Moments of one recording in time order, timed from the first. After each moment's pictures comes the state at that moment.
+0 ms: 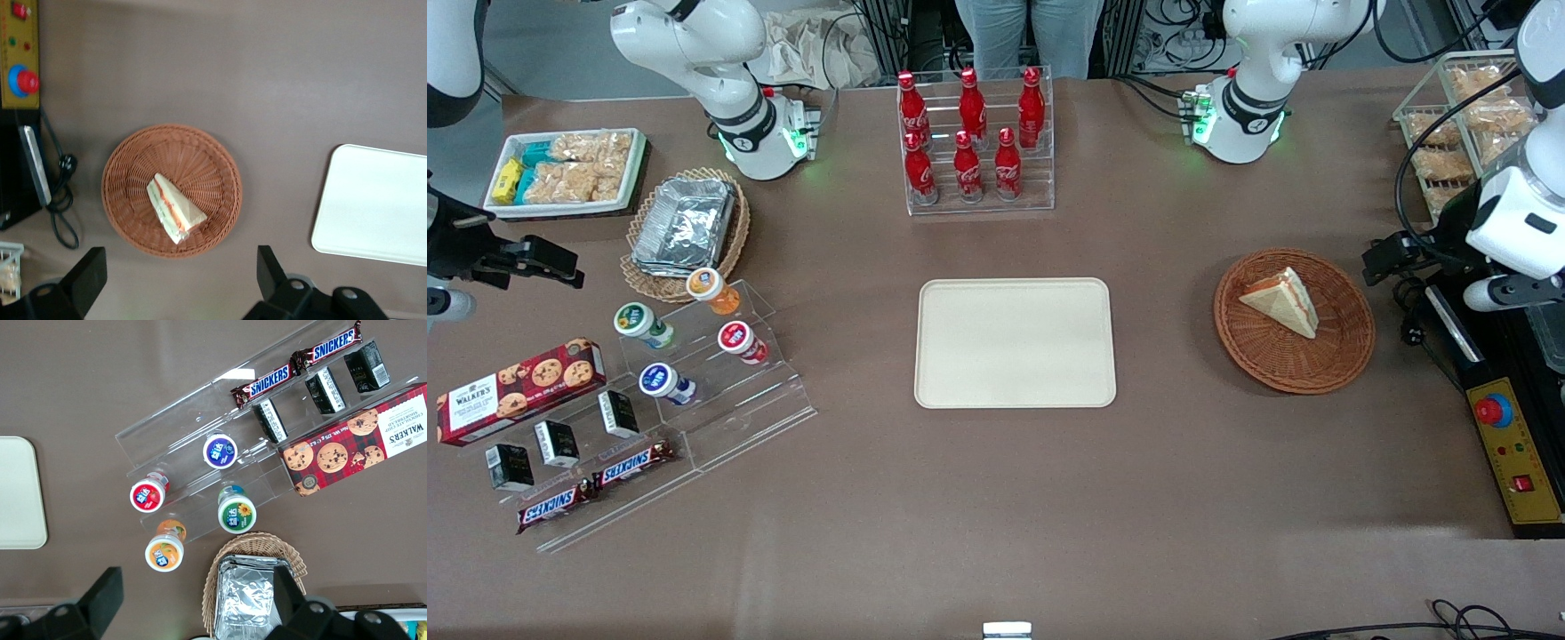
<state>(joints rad) -0.03 0.01 -0.04 -1.61 0.00 1.57 -0.23</state>
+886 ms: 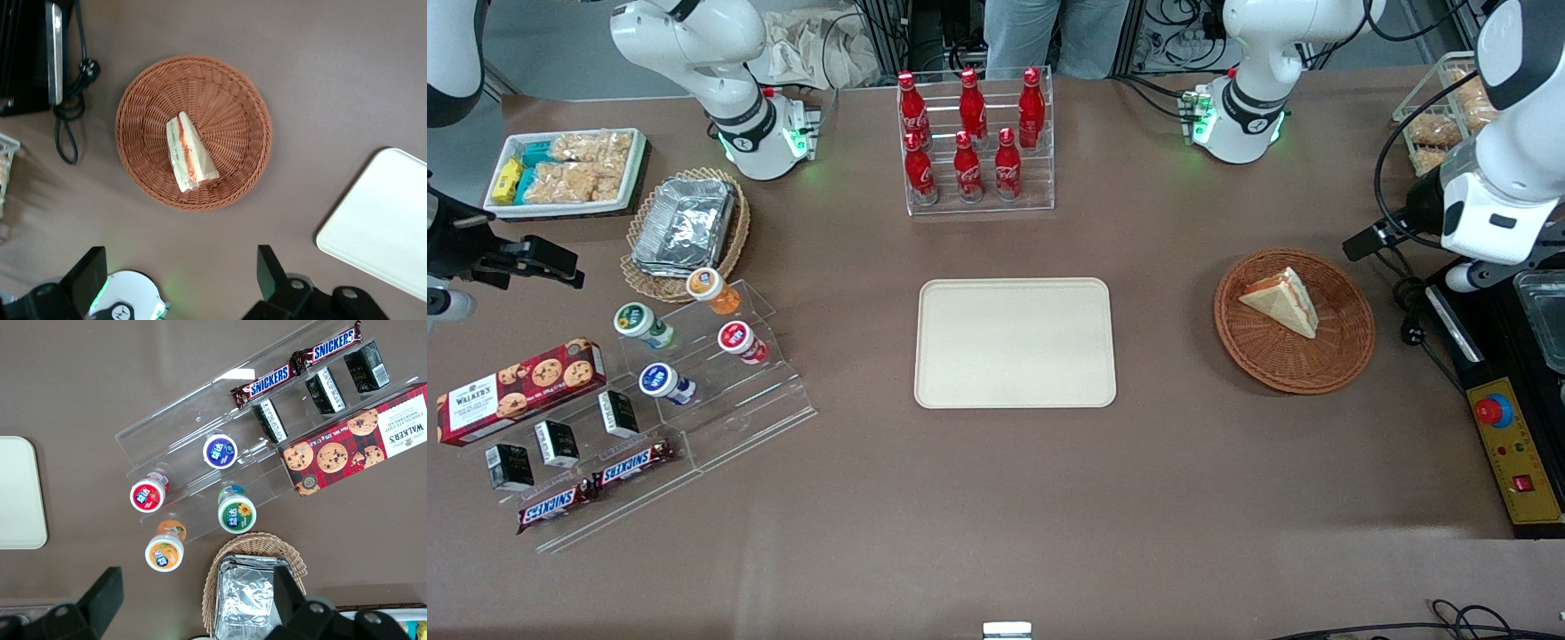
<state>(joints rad) -0.03 -0.10 -0.04 -1.83 0.01 1.56 -0.55</state>
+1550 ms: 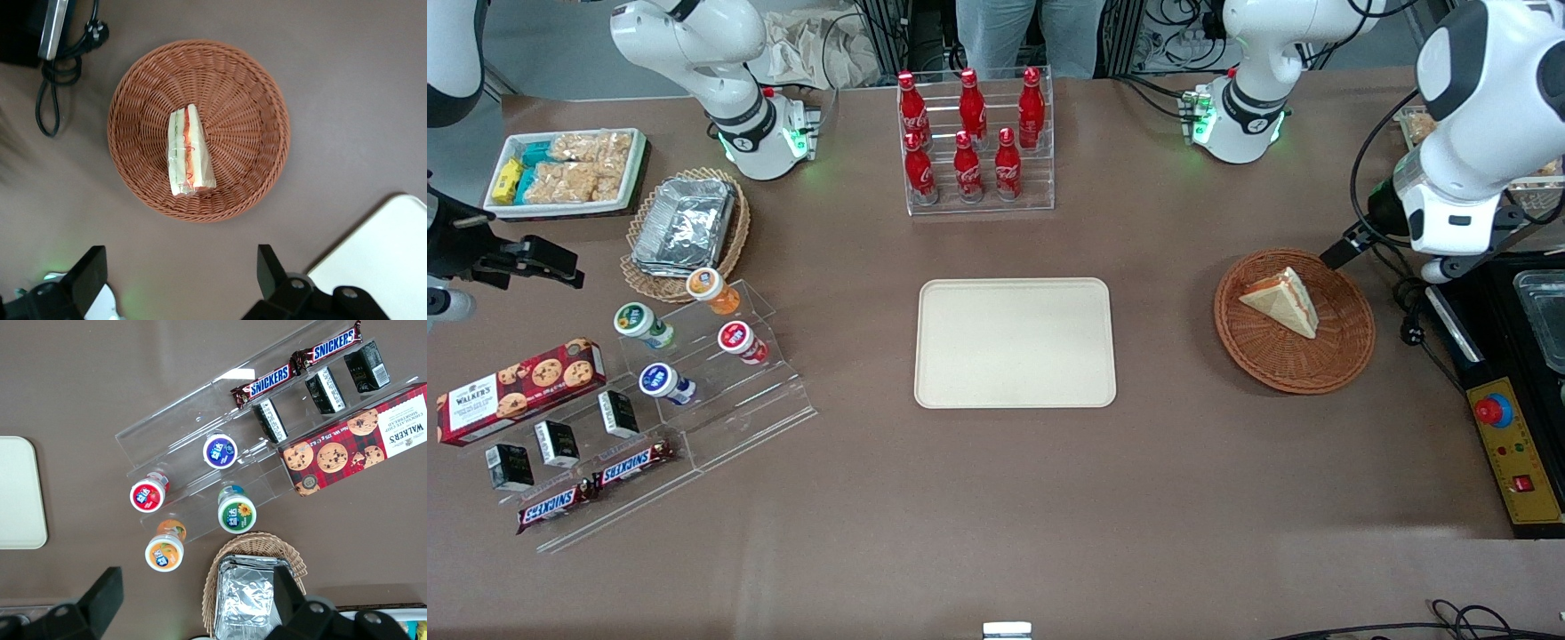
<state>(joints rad) -0.03 -0.23 -0.04 -2.16 0.01 1.82 -0.78</state>
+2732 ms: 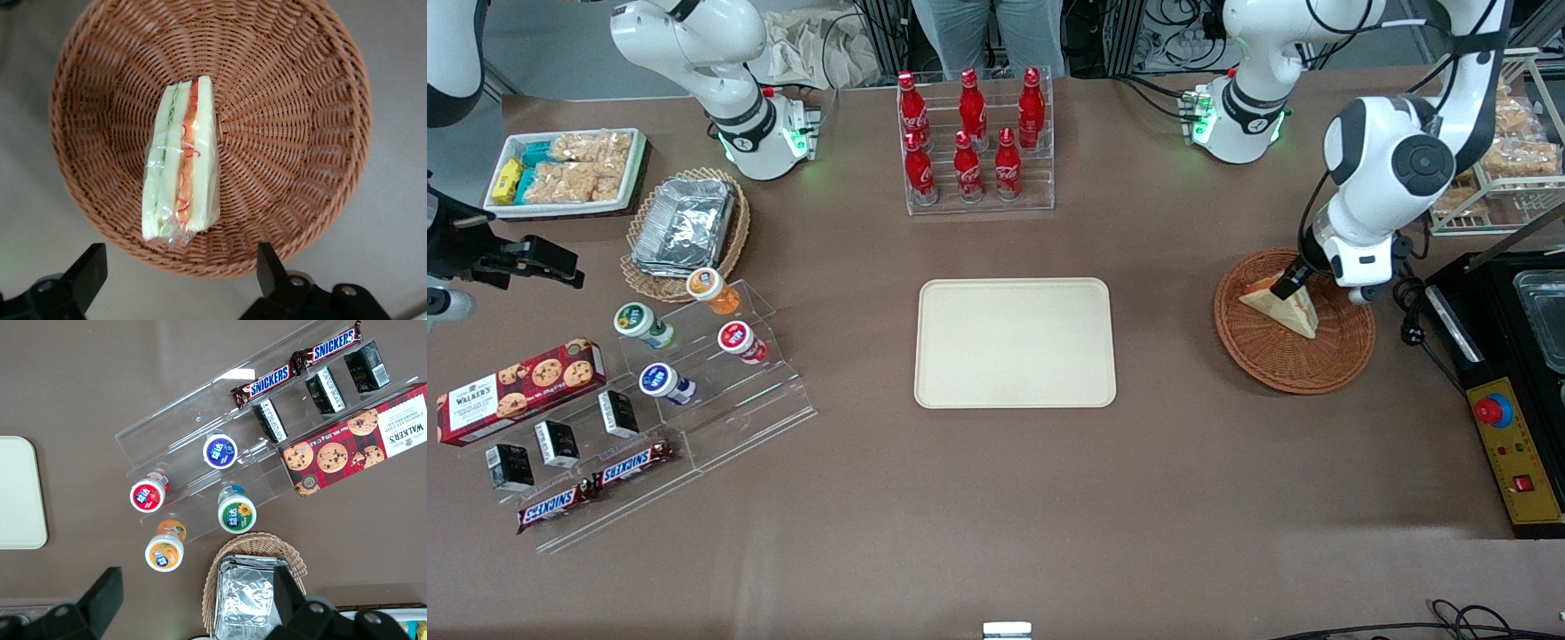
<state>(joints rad) -0.03 -0.14 -0.04 -2.55 0.01 2.33 -0.94</state>
